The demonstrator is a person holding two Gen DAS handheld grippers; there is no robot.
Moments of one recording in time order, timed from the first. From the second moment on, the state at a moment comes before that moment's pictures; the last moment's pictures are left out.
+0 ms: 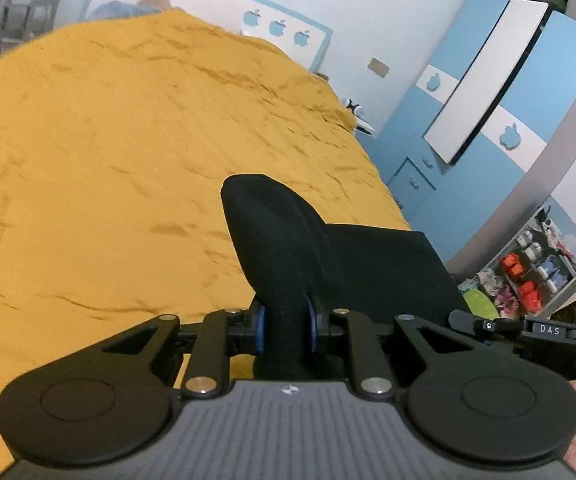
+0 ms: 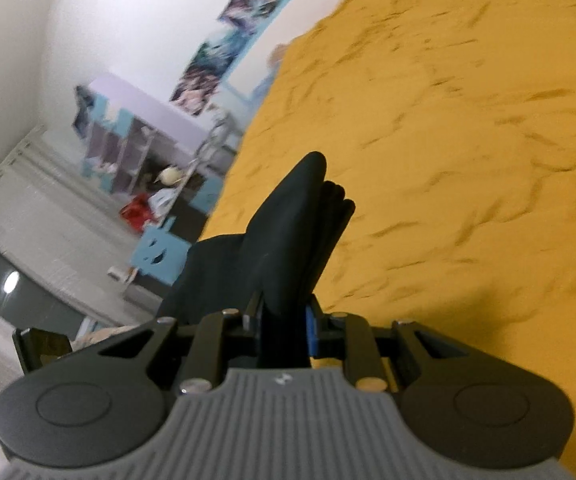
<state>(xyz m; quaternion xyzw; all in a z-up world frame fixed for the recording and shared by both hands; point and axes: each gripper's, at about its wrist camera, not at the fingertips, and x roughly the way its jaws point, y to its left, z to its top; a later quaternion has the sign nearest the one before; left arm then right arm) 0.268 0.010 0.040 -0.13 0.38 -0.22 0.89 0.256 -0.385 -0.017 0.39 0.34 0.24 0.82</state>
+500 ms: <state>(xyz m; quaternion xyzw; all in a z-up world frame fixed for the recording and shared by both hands) 0.254 0.104 0.079 -0.11 0.36 -0.19 0.91 0.245 -0.250 0.019 0.37 0.33 0.31 0.81</state>
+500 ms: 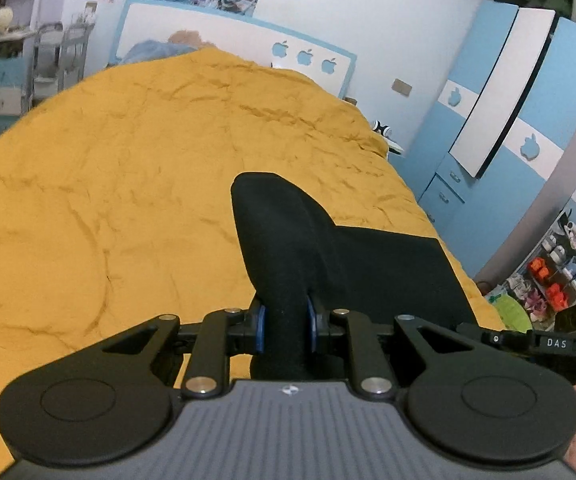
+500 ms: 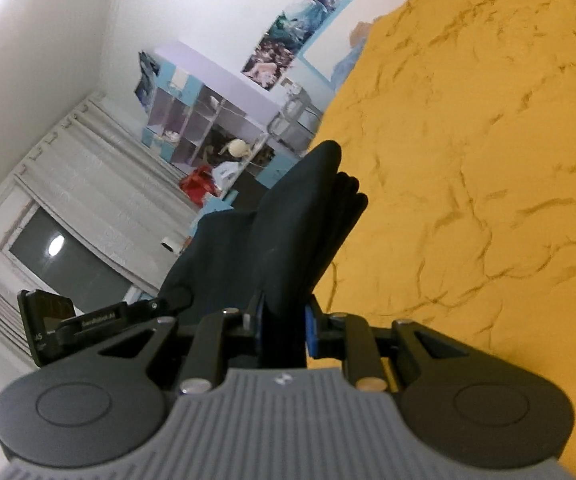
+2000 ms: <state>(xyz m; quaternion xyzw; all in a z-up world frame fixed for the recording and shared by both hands) 0.214 0.007 -0.063 0.03 0.42 -0.20 0.89 0.195 -0.290 -0.071 0.05 0.37 0.15 0.92</state>
